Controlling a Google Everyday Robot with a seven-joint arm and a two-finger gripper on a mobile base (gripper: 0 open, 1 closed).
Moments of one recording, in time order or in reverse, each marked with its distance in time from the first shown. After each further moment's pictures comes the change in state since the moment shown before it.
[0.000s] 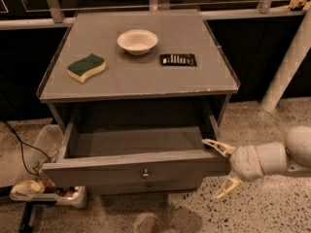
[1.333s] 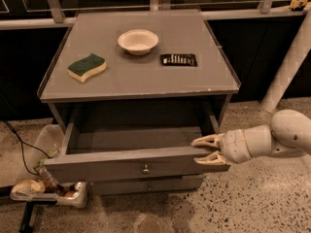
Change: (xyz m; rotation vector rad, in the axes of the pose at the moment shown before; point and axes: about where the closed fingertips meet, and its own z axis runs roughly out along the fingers) arm -0.006 -0.047 0.016 0.007 0.024 0.030
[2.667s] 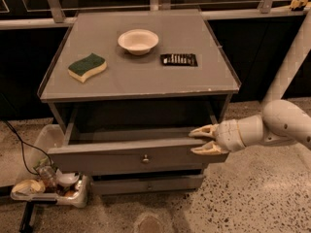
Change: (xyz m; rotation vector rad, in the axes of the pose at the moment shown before) arm 0.006 -0.038 0.010 0.020 0.032 0.022
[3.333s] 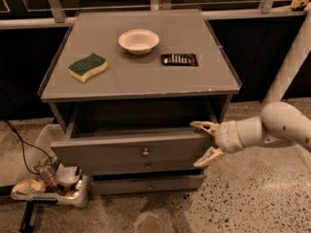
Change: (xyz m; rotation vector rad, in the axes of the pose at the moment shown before) arm 0.006 0.003 0.004 0.000 0.000 0.000
